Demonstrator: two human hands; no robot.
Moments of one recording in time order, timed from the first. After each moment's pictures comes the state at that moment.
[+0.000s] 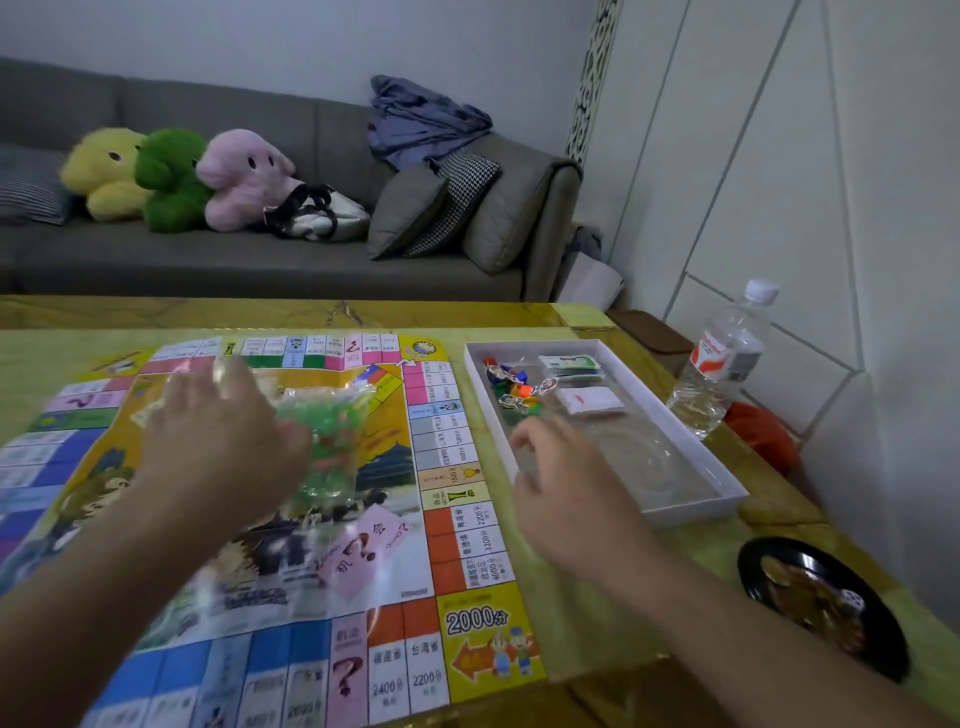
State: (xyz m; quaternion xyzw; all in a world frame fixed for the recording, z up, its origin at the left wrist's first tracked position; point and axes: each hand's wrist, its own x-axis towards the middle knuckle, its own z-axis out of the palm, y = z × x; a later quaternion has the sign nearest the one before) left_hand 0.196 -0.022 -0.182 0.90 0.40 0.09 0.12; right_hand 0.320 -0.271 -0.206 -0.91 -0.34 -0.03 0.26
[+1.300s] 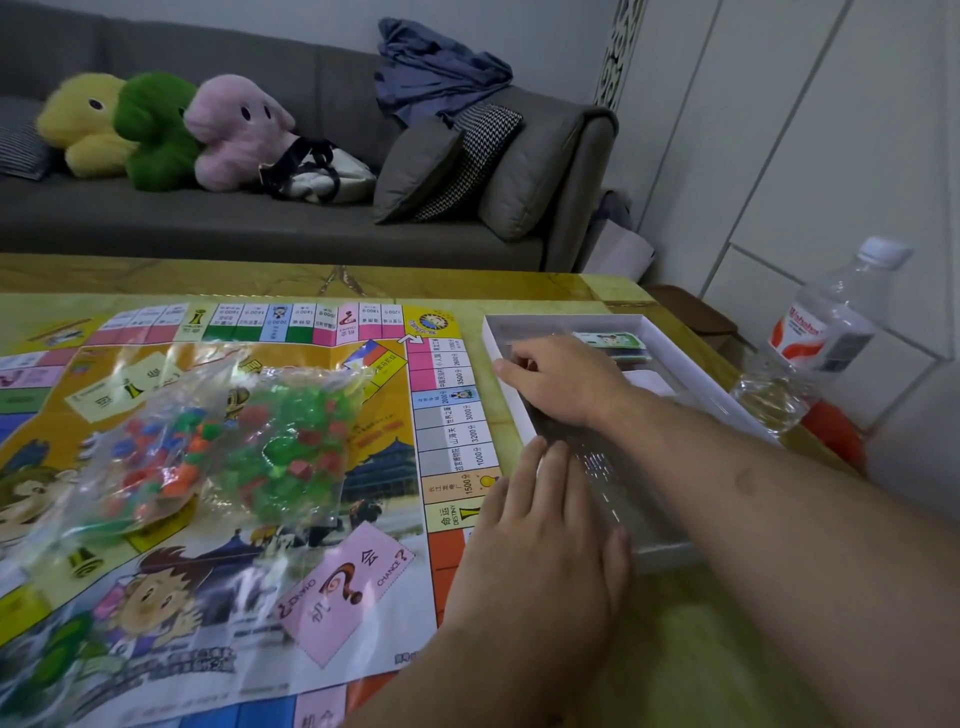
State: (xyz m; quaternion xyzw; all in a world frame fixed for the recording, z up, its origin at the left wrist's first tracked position) left_hand 0.298 -0.177 -0.286 0.98 0.04 0.13 0.11; right_hand 0.510 -0.184 -0.249 -0.91 -0.39 -0.04 0.13
